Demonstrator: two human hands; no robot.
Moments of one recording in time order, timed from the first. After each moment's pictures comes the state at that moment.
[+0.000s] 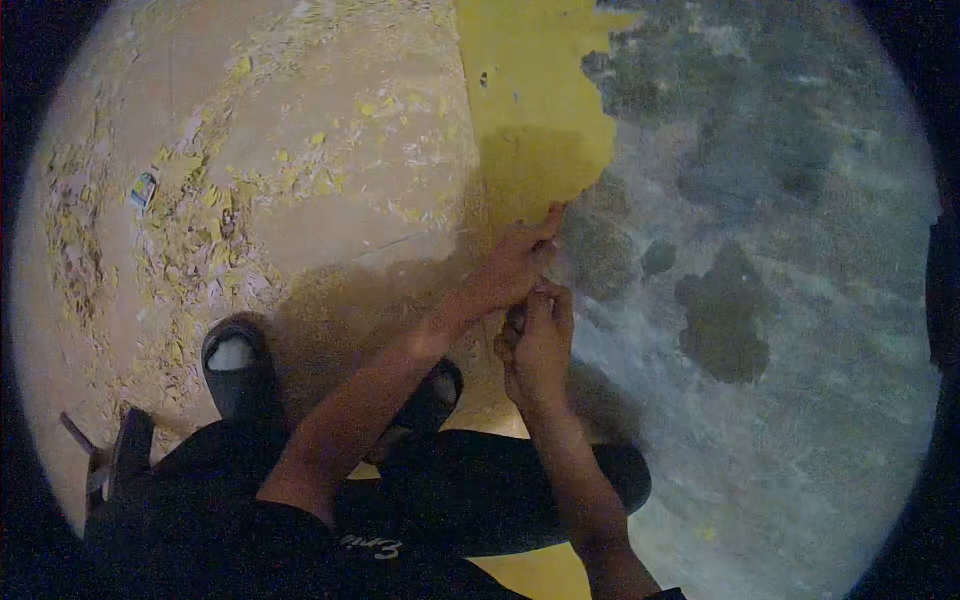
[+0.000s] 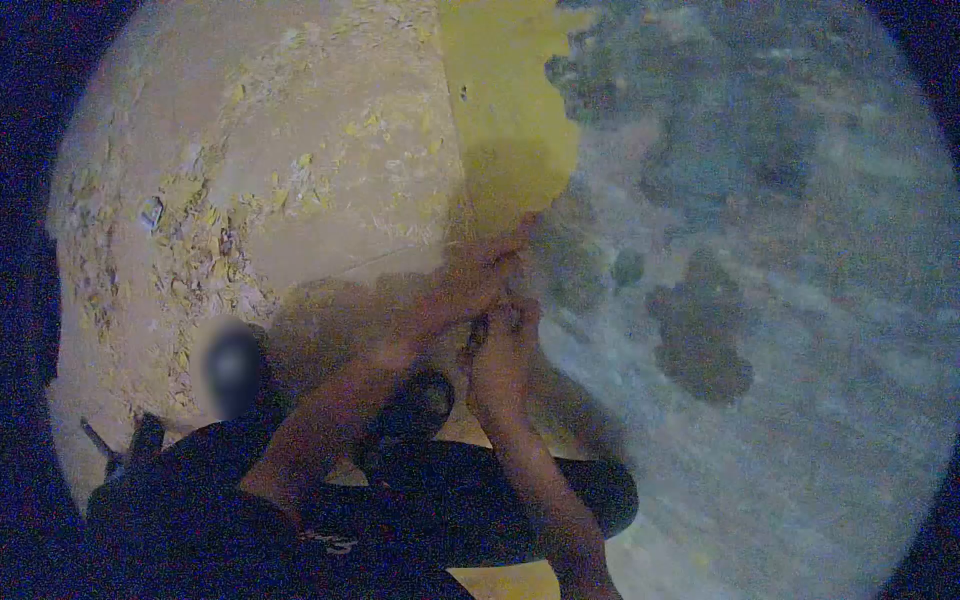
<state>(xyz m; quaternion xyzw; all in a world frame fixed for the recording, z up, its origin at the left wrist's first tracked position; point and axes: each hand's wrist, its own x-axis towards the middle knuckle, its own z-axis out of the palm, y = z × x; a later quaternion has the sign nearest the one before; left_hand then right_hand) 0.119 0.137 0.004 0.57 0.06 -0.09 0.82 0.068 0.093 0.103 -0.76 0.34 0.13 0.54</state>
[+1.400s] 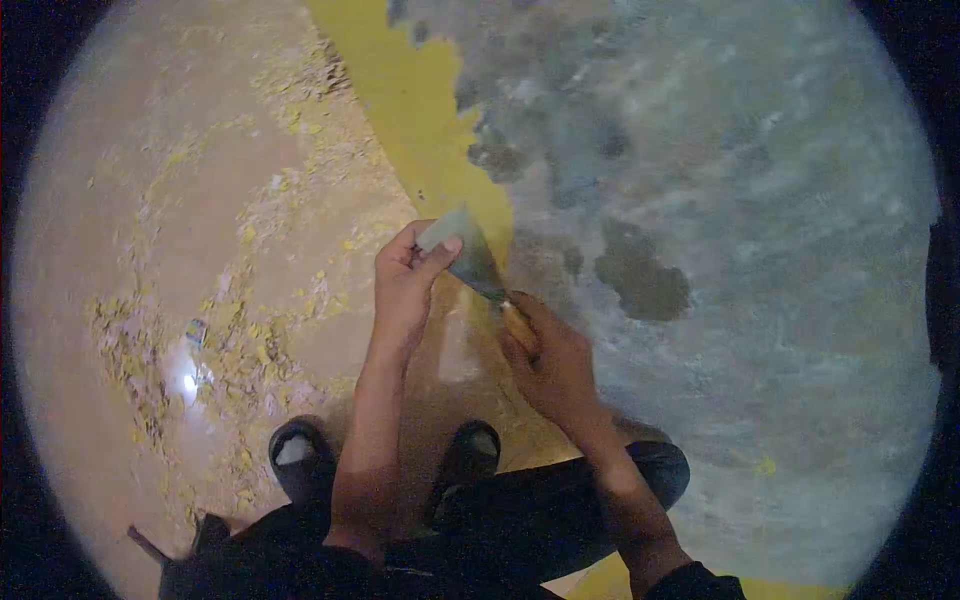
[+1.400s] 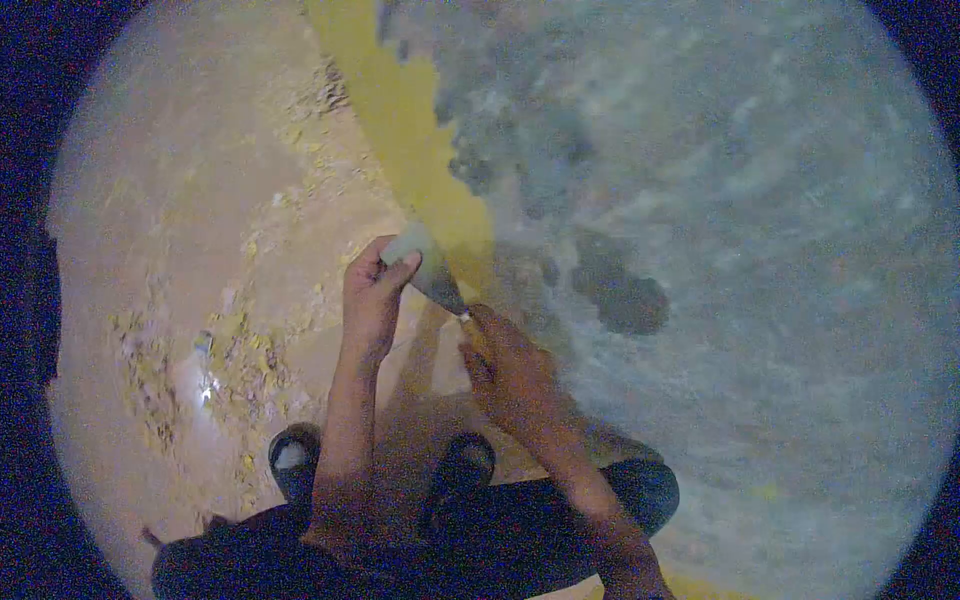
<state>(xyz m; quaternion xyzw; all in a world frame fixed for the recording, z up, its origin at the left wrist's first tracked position) 0.115 0.257 0.111 0.40 0.07 0.07 0.91 0.062 0.102 0.219 -0.97 -0.15 0.03 0.18</state>
